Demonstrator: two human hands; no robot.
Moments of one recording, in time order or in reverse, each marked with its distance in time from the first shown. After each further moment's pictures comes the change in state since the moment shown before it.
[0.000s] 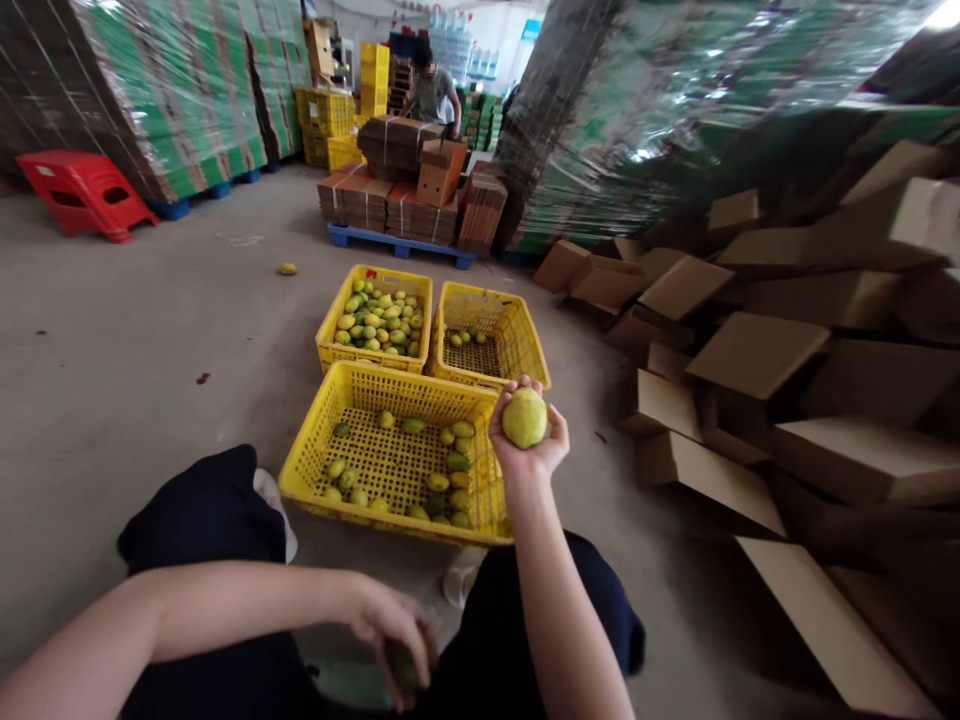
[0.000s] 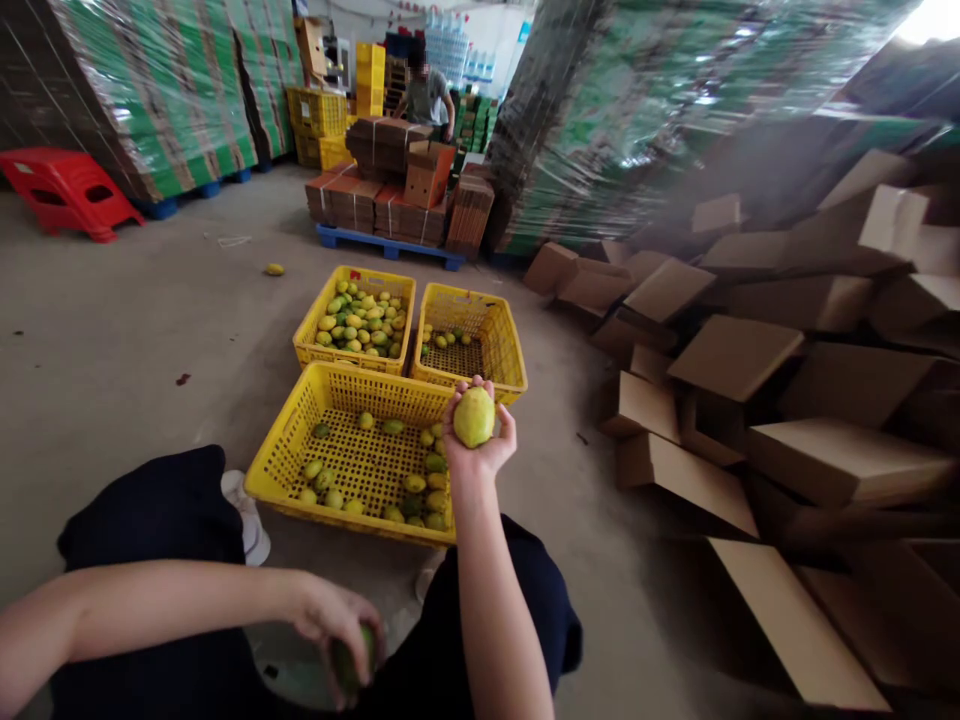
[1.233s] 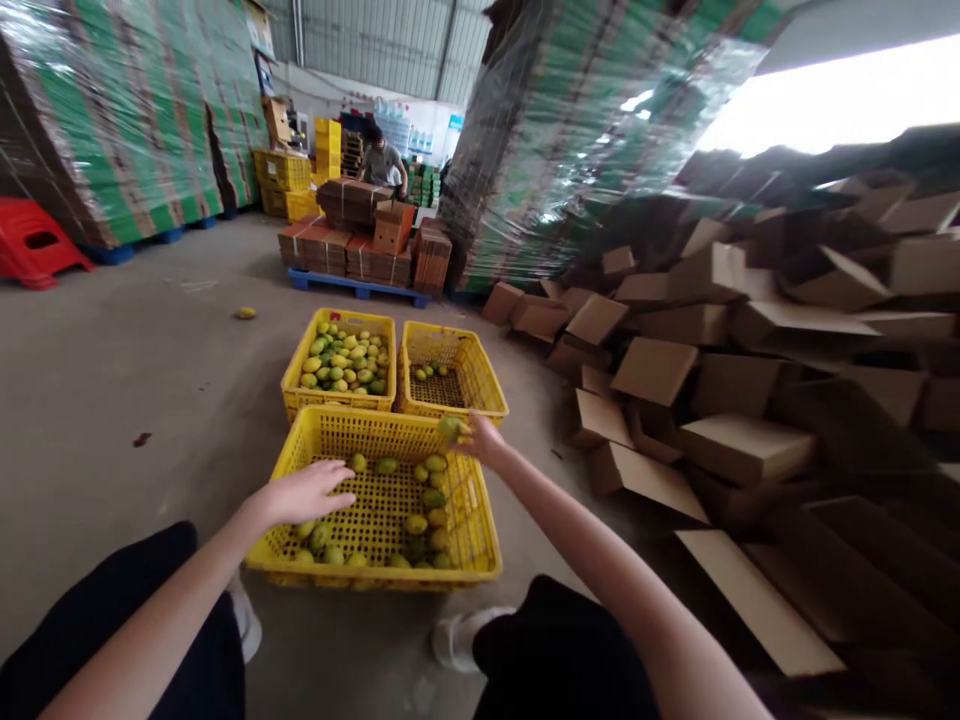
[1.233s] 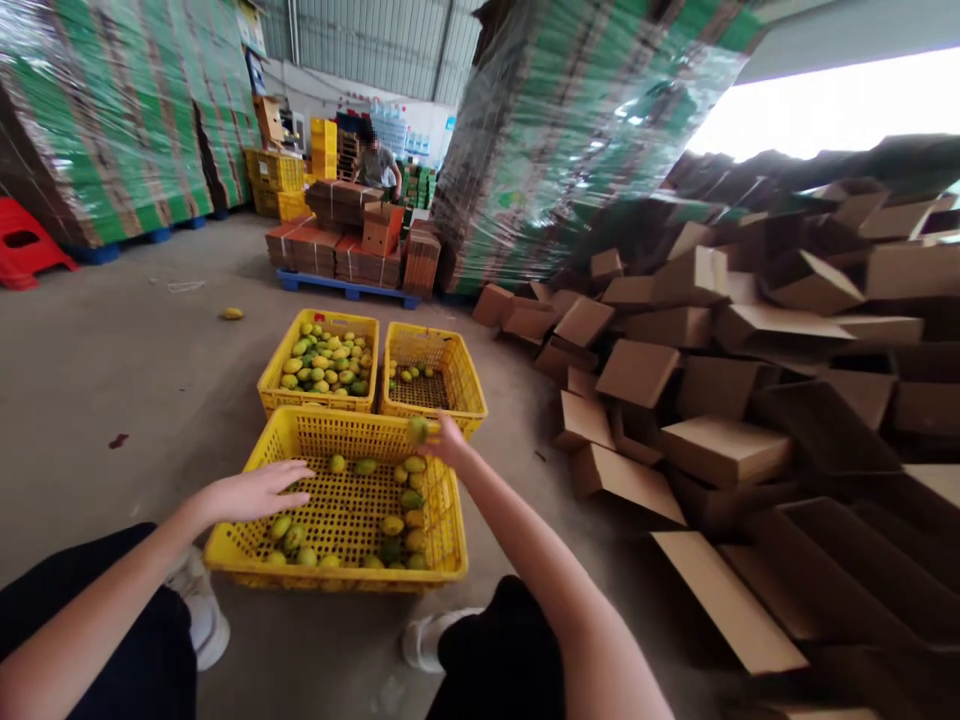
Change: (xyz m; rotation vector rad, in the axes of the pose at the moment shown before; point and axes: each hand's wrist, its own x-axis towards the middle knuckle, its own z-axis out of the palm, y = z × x) left_hand -0.161 0.139 -0.067 1.227 0.921 -0.157; right_hand 0.066 -0.014 -0.007 -1.452 0.016 0.218
